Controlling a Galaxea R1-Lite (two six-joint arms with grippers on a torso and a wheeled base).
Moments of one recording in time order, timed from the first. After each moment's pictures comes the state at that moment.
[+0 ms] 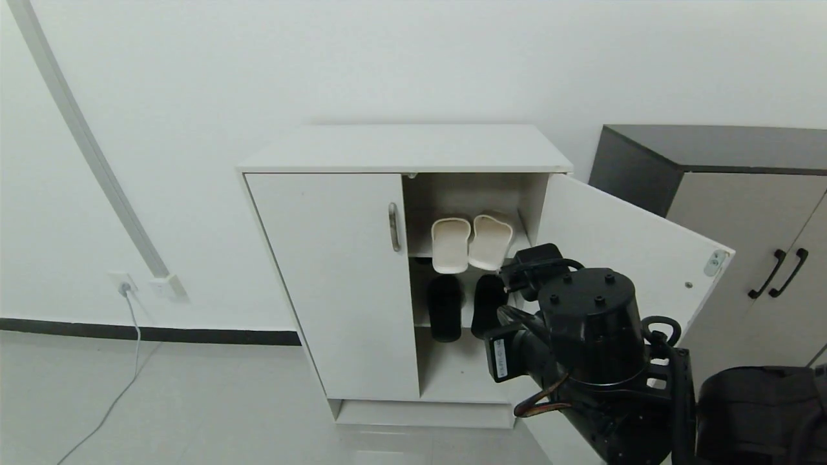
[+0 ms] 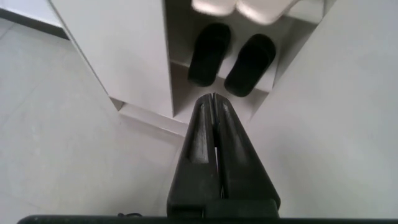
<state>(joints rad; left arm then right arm) 0.00 0.00 0.00 0.00 -0.02 0.00 0.97 1.78 -0.85 -0.59 -0.65 0.18</state>
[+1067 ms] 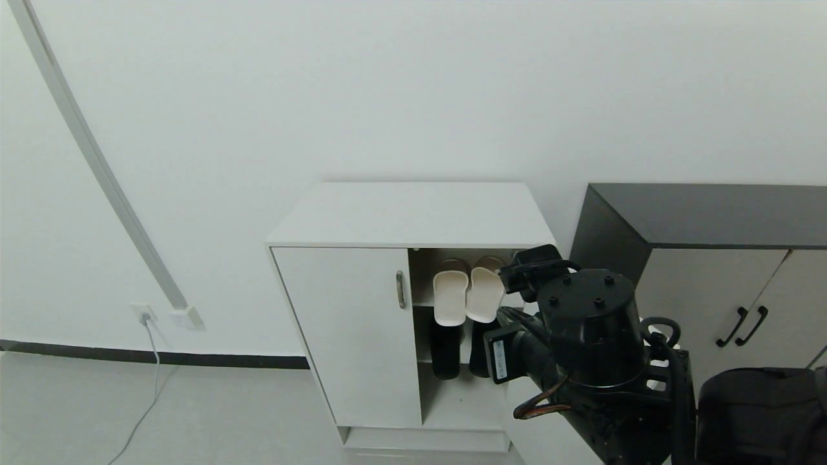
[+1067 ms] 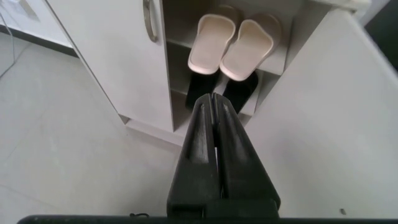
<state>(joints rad) 0.00 0.00 0.00 0.00 -0.02 0.00 0.97 1.78 -0.85 -0.59 -0.65 0.18</state>
